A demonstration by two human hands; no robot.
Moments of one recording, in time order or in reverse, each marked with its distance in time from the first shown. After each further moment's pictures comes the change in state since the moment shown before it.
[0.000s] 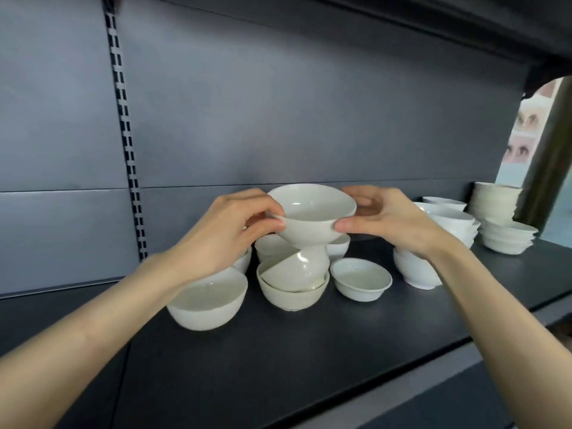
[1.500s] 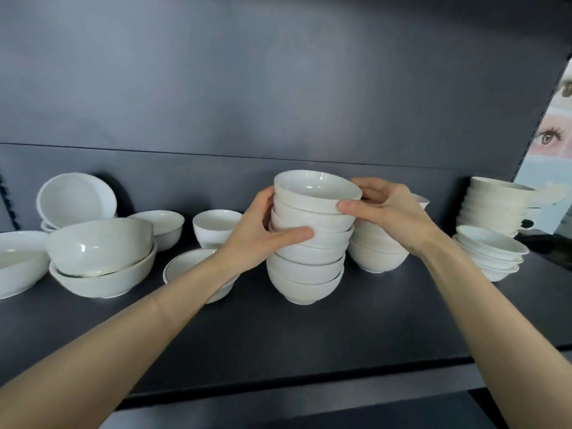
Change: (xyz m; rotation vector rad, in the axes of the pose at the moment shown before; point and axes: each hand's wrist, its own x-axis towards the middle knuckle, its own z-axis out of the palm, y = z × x) left_hand 0.160 0.059 0.310 -0.517 0.215 -0.463; right_hand 0.031 0.207 -0.259 0.175 -0.042 -0.037
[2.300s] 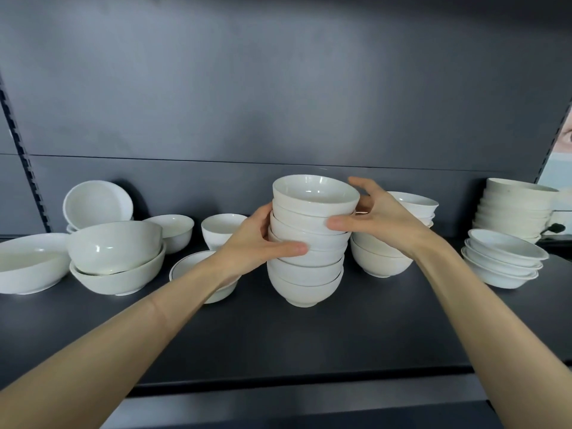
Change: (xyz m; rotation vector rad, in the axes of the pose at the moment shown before) left_hand -0.007 0.003 0.001 0.005 -0.079 -0.137; right_hand 0.004 0.008 -0.001 -0.051 -0.122 0.065
